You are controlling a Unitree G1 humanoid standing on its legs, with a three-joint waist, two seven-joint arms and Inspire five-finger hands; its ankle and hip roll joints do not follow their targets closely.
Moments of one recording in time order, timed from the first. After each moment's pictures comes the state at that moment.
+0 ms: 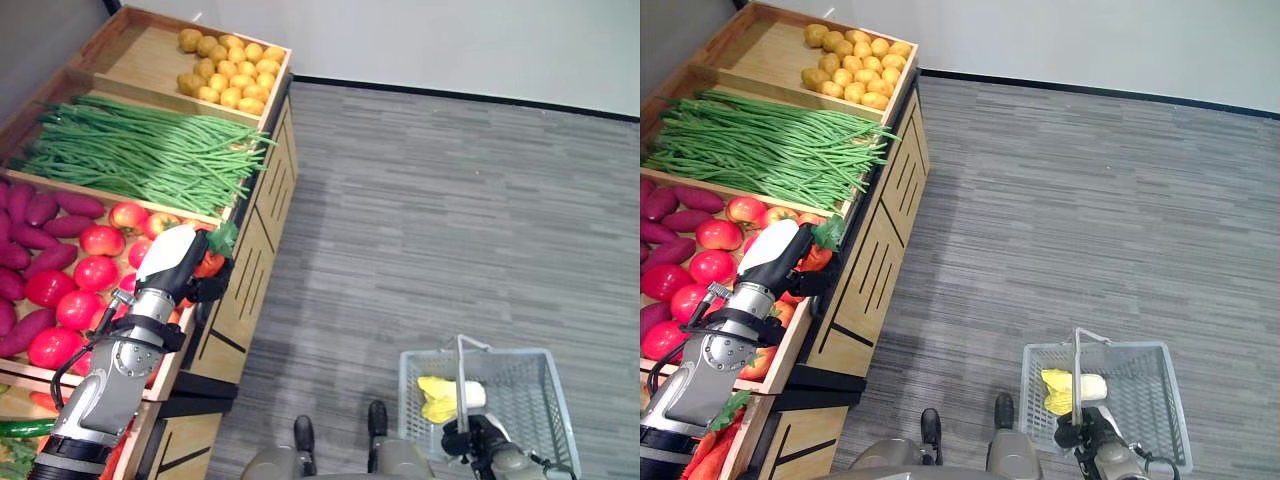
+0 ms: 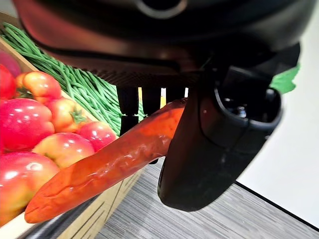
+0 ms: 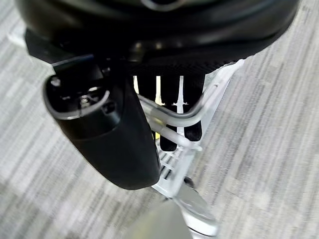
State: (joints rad) left arm 0.04 0.72 -0.02 -0.17 0.39 0.06 0.01; right arm -0.04 -0.37 0.20 1.14 0.01 0.00 -0.04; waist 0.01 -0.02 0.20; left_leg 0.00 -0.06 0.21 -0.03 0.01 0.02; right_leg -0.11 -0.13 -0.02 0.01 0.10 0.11
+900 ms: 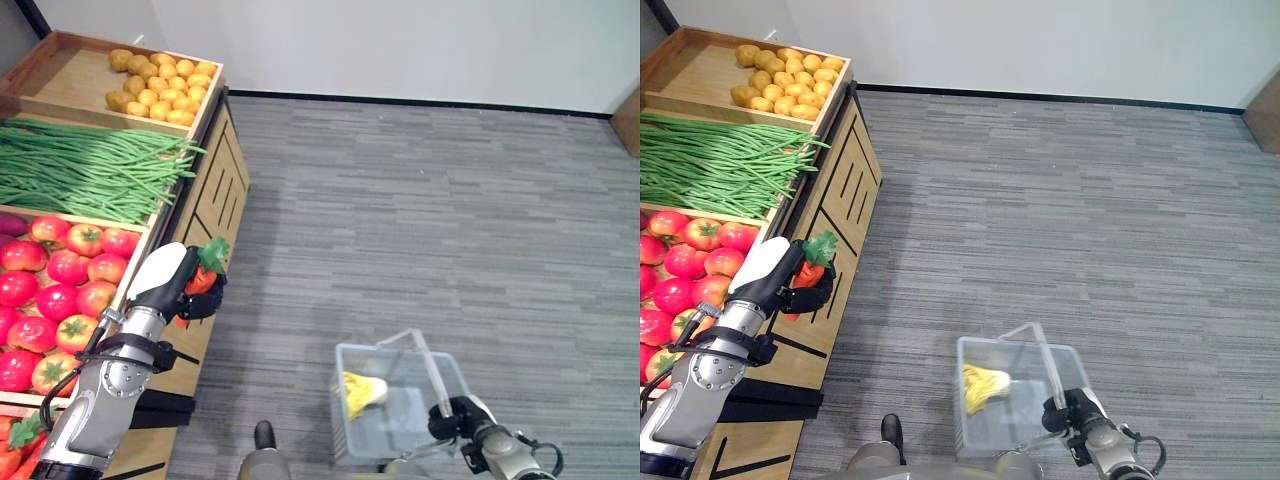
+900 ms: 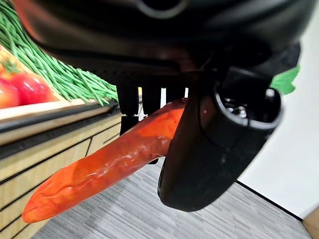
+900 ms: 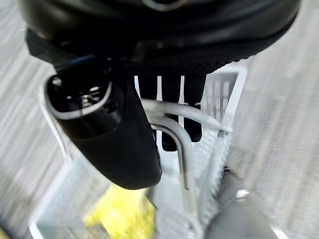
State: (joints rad) left arm 0.15 0.70 0.03 -0.19 0.37 0.06 -0.01; right arm -0.04 -0.38 0.29 0.95 0.00 0.04 0.00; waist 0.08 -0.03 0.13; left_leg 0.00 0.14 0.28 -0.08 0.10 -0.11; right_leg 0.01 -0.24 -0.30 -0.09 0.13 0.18
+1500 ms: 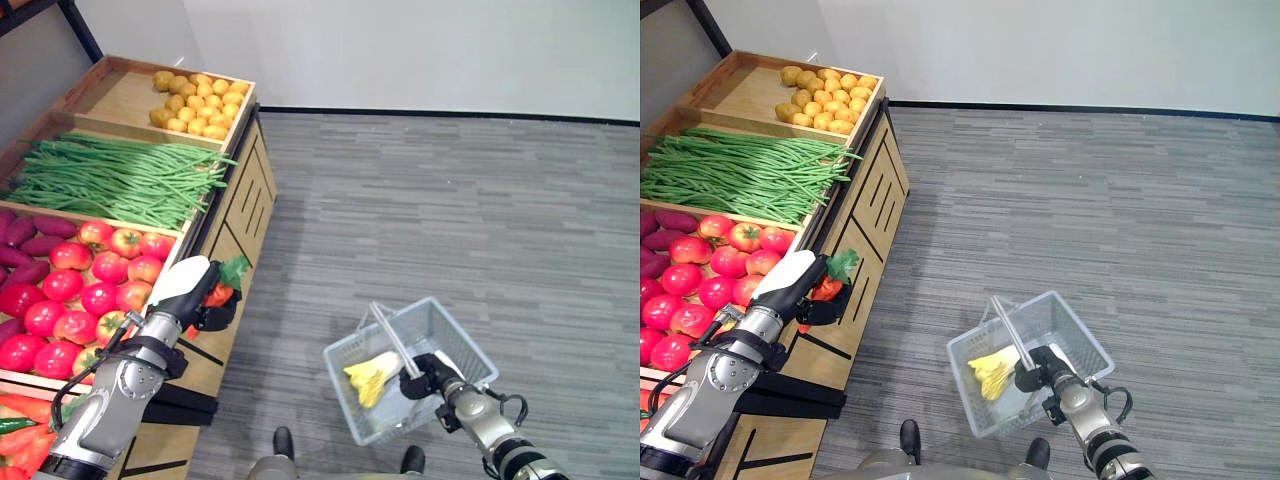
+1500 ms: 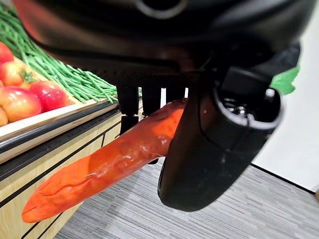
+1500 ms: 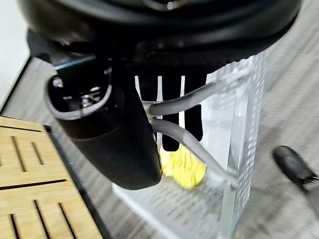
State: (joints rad) left arm 0.11 0.74 -0.09 -0.15 0.41 0.06 -0.05; right arm -0.14 -0.40 0.35 0.74 -0.04 0.10 0.00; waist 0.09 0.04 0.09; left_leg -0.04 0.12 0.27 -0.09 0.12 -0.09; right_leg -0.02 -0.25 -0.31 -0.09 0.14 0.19
